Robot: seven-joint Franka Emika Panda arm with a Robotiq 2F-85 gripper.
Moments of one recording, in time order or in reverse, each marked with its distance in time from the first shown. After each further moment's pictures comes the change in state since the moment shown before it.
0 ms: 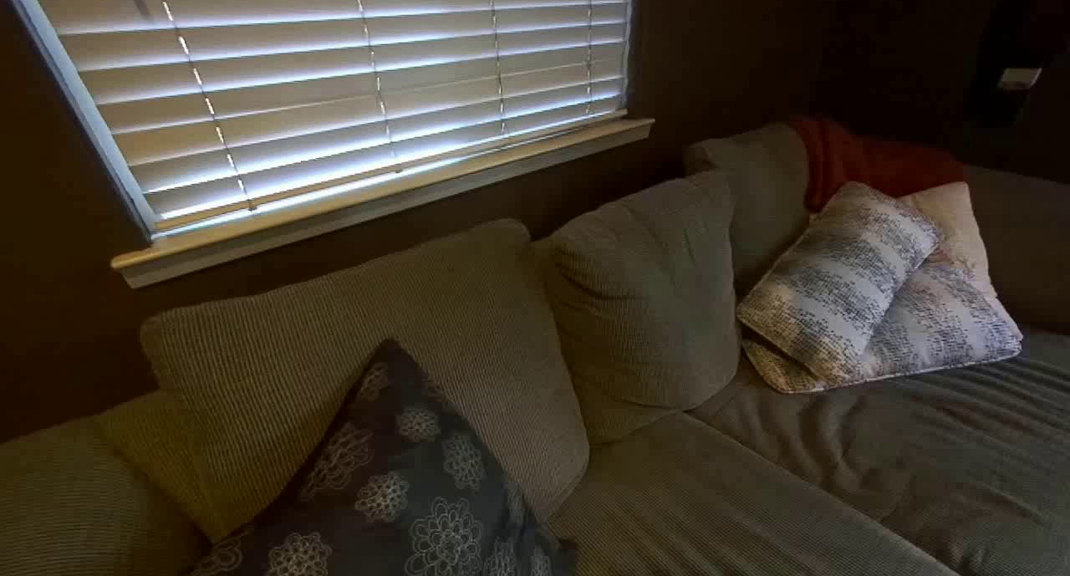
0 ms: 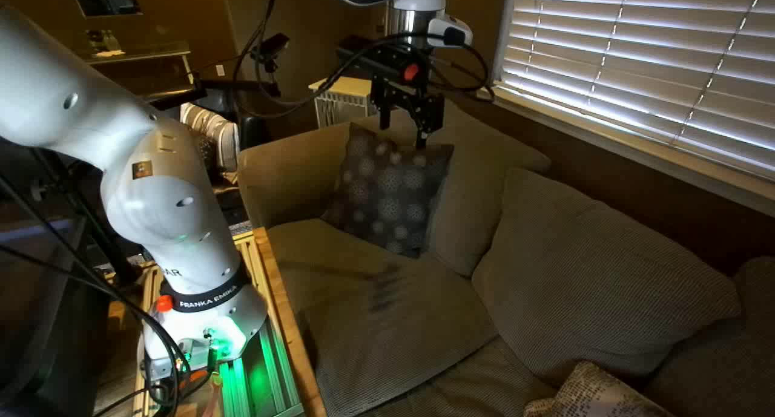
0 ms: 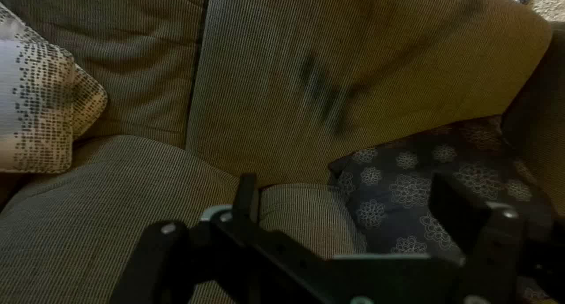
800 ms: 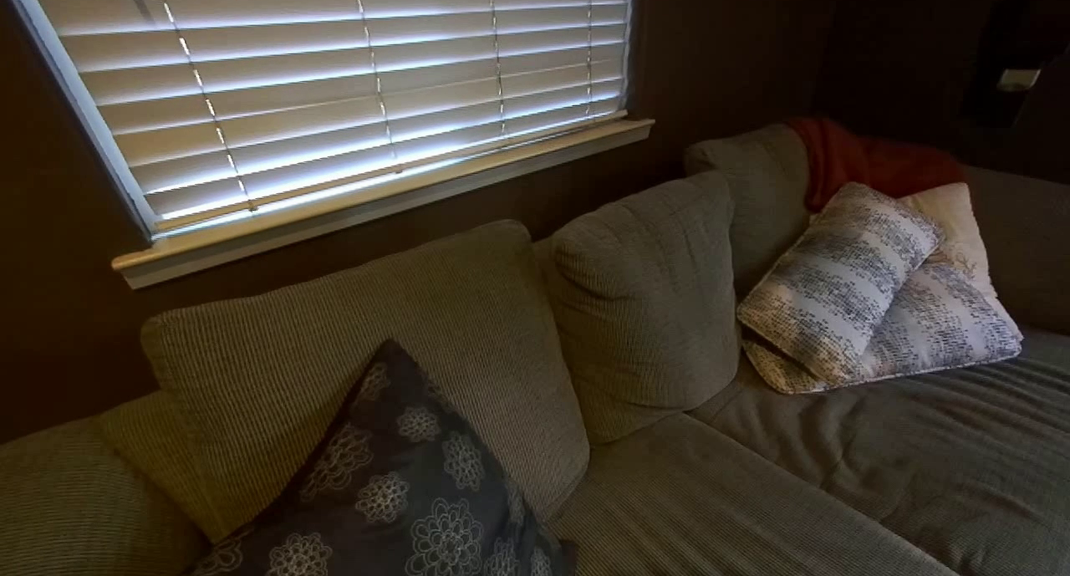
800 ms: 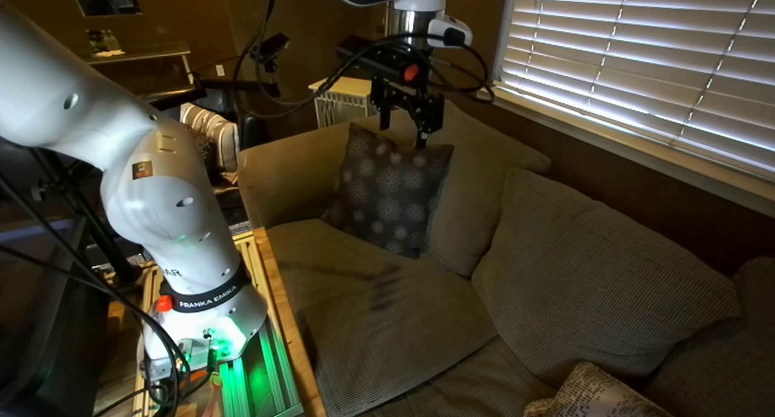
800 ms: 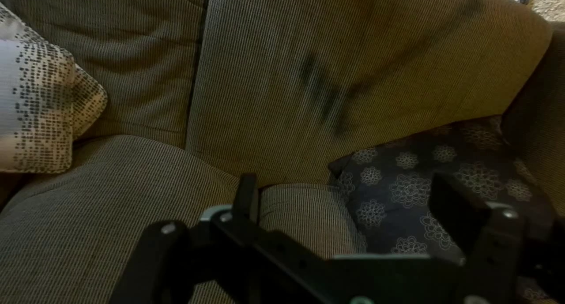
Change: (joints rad) arm 0.000 0.000 0.000 0.000 0.000 0.000 0.000
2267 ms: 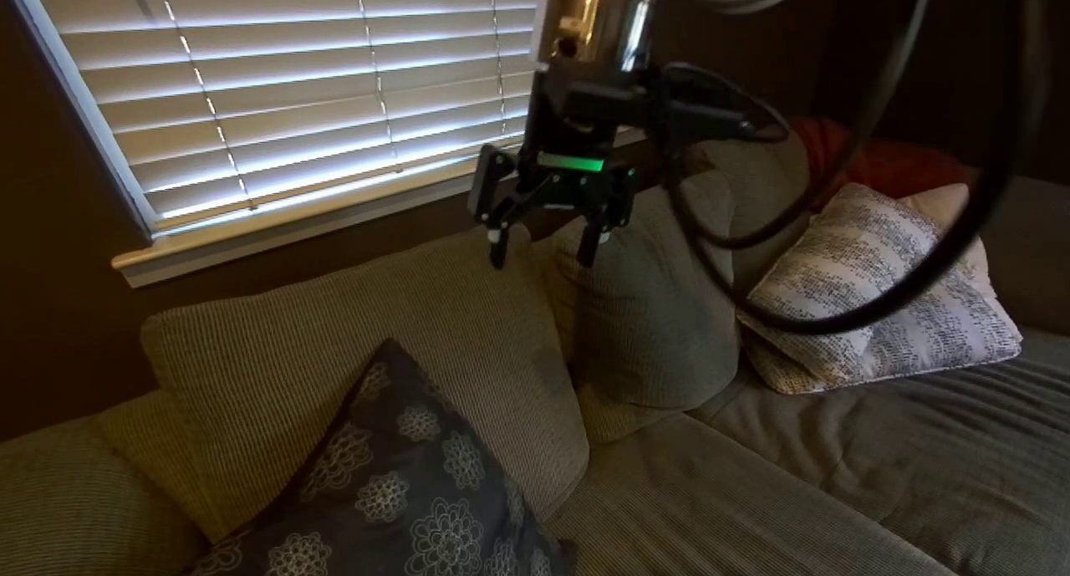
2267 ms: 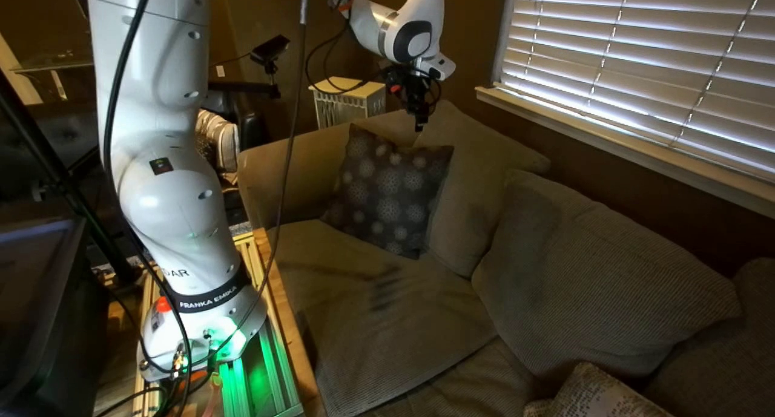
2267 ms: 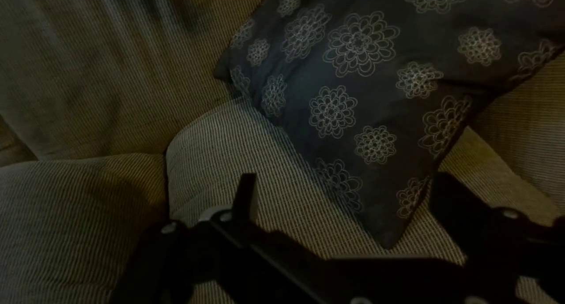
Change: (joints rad) arm 0.178 0.860 0.296 0.614 0.101 0.425 0.942
